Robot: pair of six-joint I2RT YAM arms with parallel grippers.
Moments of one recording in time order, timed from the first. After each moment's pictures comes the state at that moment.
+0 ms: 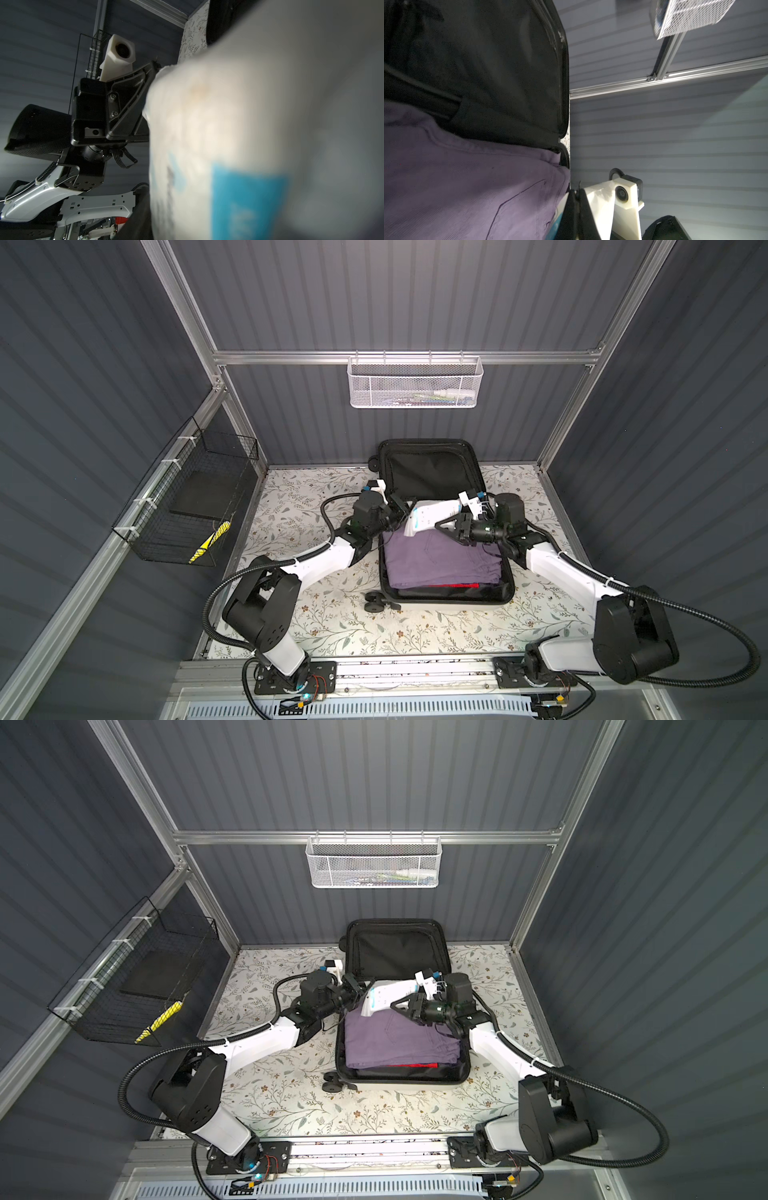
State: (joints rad) left arm -0.66 1.64 0.99 0.43 0.22 -1.27; right arm 0.29 1.34 0.77 0.02 -0.84 0.75
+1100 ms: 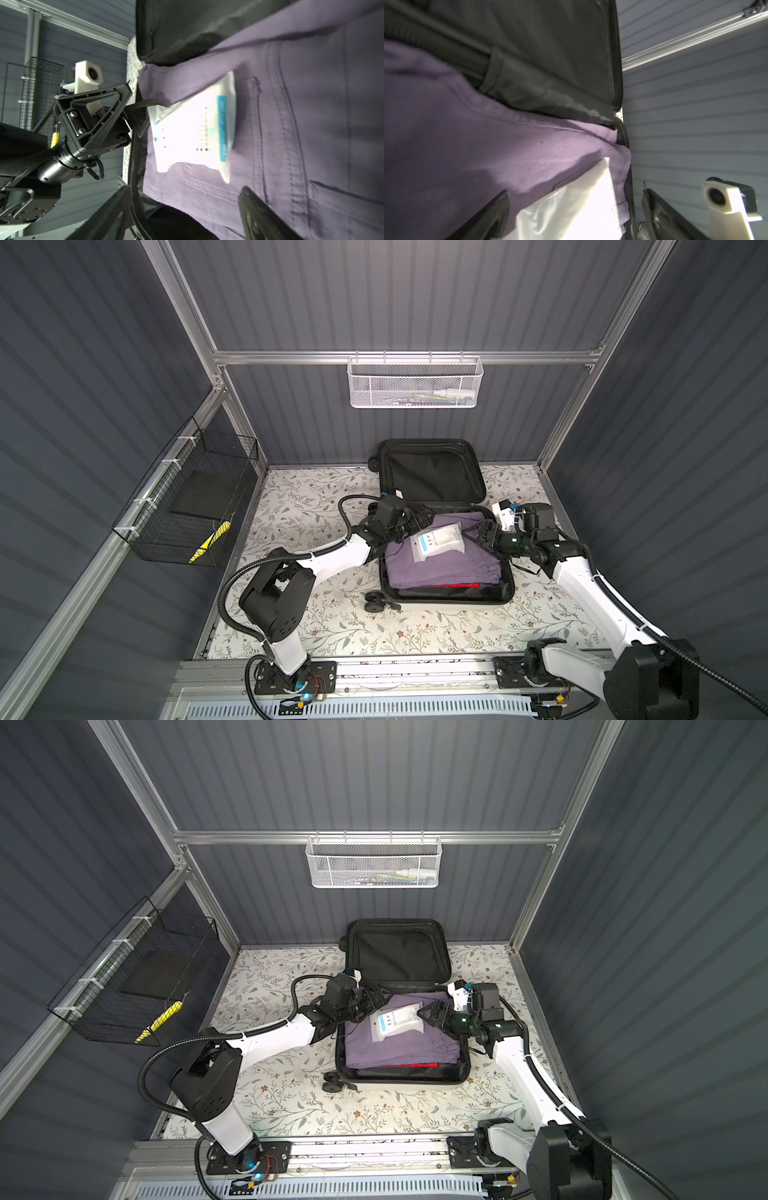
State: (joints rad) left arm -0.73 1.71 1.15 0.08 0.14 -1.00; right arm 0.13 1.14 0.82 -0.44 -0.67 0.59
